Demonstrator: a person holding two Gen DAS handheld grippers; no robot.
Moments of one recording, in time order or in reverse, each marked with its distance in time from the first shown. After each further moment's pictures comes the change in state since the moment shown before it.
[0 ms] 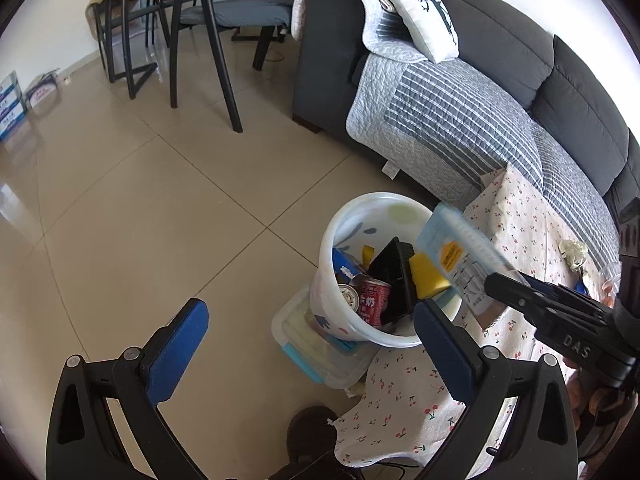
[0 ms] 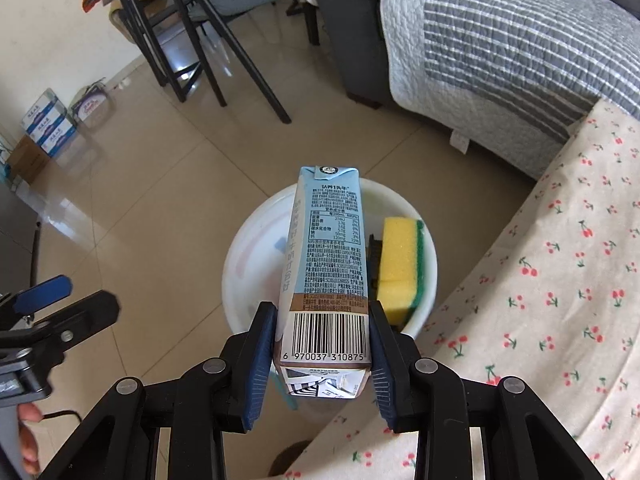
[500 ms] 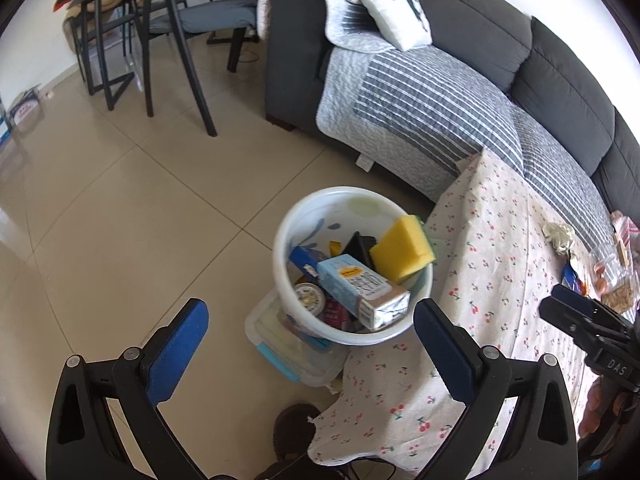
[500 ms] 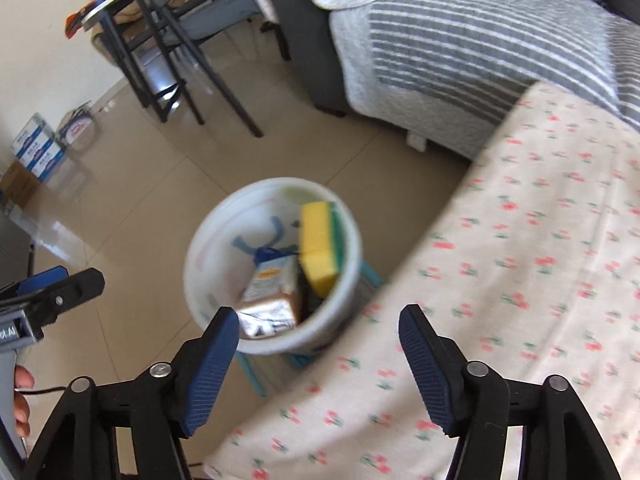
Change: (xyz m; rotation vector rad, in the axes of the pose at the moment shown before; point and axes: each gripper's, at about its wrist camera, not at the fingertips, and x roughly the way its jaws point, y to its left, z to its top) left arm -0.001 -0.051 -0.002 0.077 0.013 -0.035; right arm -0.061 -0.057 -0.031 0.067 -0.050 -0.045
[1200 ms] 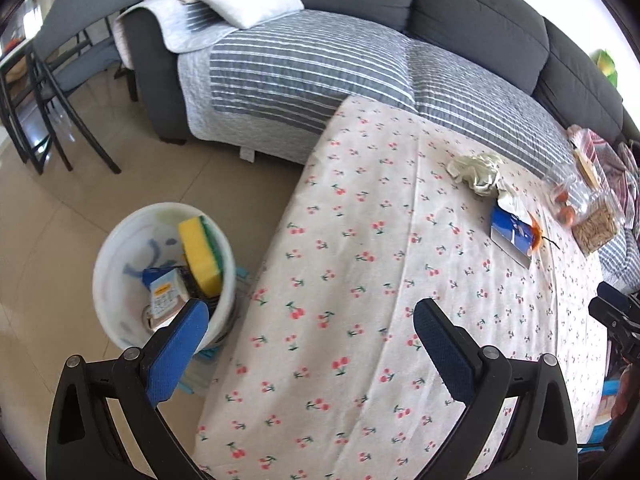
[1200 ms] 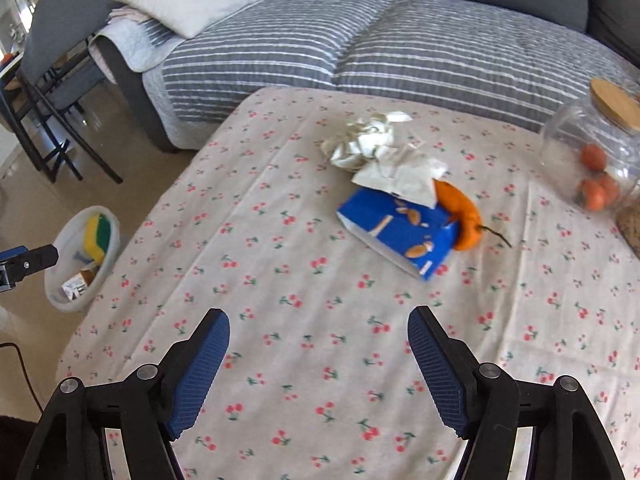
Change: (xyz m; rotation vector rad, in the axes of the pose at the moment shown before) left arm 0.020 -0.217 -0.016 0.272 0.048 -0.095; right arm -0.160 -0.208 -0.090 0.196 -0.079 -0.279
